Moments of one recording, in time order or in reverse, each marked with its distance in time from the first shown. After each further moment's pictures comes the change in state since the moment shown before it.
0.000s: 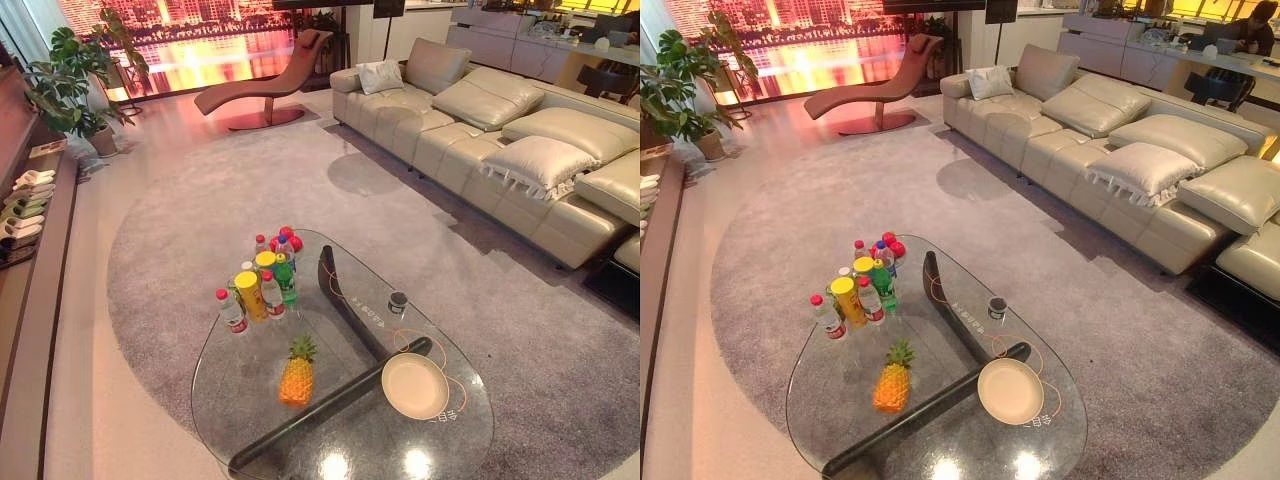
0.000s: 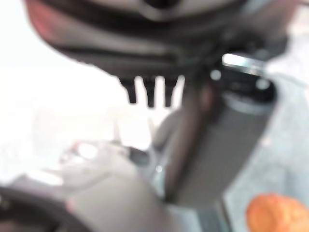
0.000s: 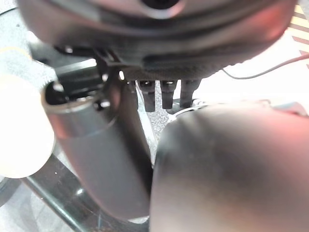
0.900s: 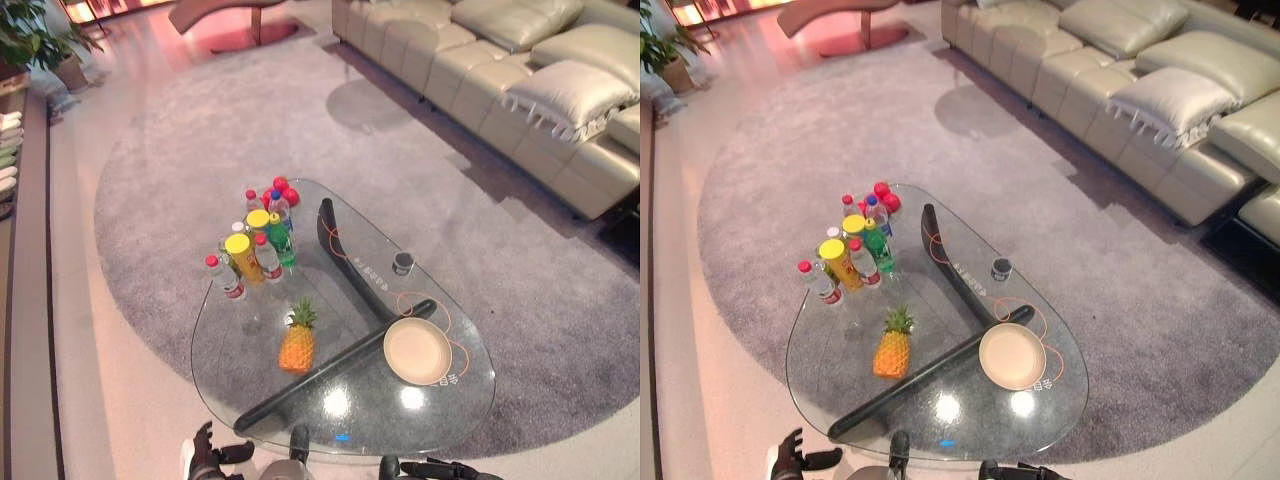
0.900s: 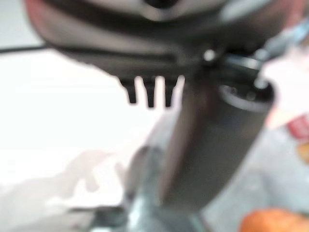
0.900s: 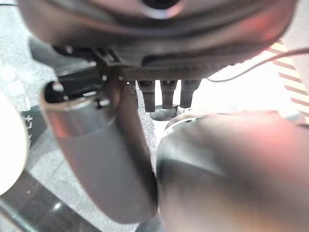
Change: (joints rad) left arm -0.072 0.026 -0.080 -0.086 0.170 -0.289 0.302; right arm -0.090 -0.034 0.001 -0.011 0.048 0.004 0.004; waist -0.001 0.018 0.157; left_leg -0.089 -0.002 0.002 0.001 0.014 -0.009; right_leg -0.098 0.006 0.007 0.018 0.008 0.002
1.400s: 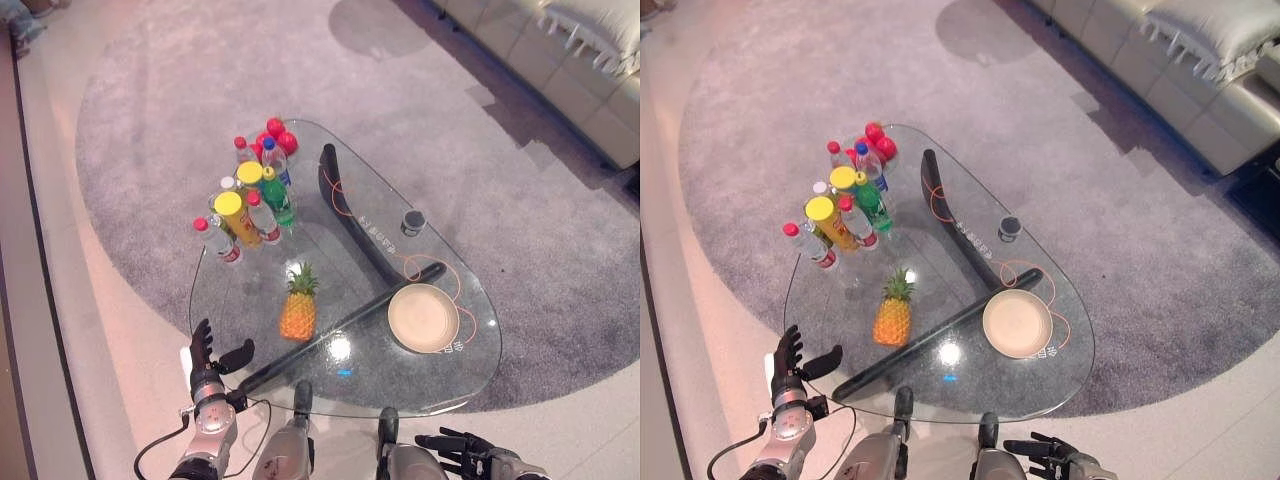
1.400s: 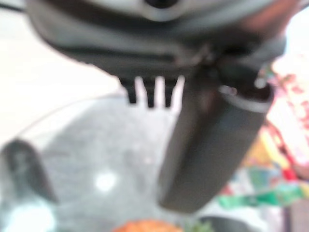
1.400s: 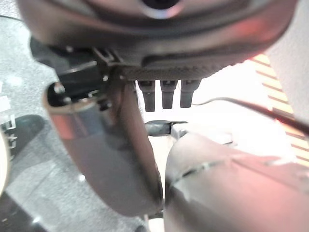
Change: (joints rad) left arm -0.075 0.070 0.002 -0.395 -0.034 -0.095 0.043; right arm -0.054 -0.079 -0.002 -0.064 0.001 -0.003 -0.005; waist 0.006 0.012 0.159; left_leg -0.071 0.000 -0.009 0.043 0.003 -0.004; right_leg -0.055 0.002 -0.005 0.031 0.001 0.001
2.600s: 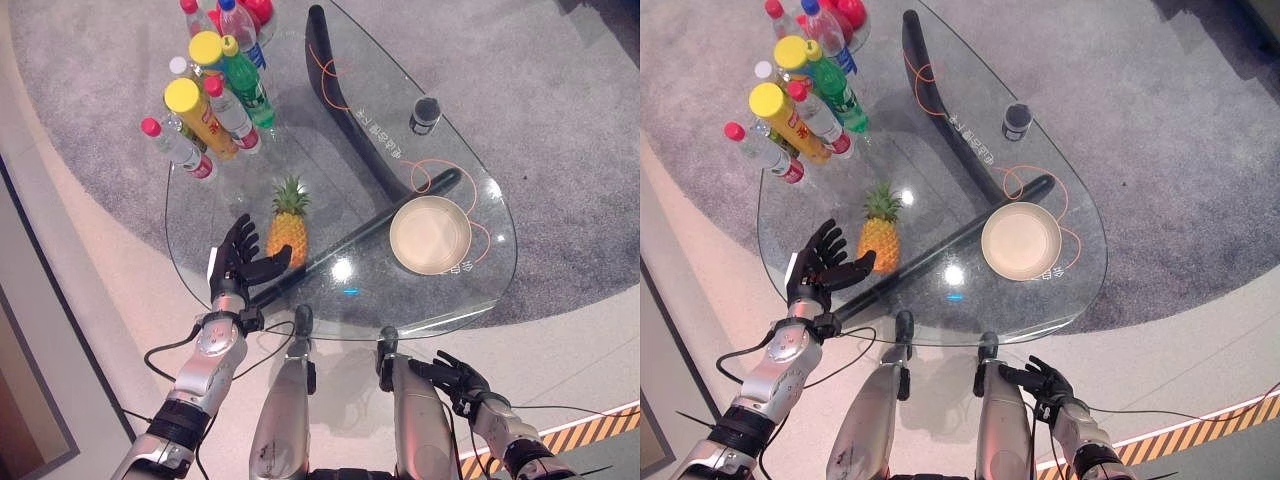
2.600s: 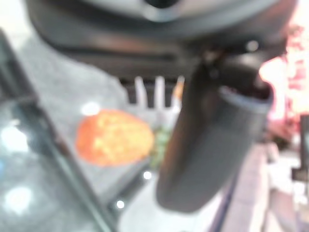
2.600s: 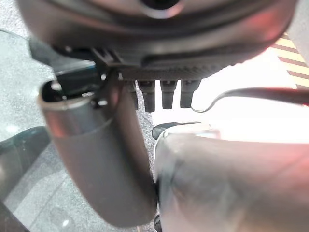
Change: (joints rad) left arm -0.166 0.150 -0.078 -0.622 -0.282 0.326 -0.130; right arm -0.029 -0.007 0.040 -0.312 0.160 -0.085 -0.151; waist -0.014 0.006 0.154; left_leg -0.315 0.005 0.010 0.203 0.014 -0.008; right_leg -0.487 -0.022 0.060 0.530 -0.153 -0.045
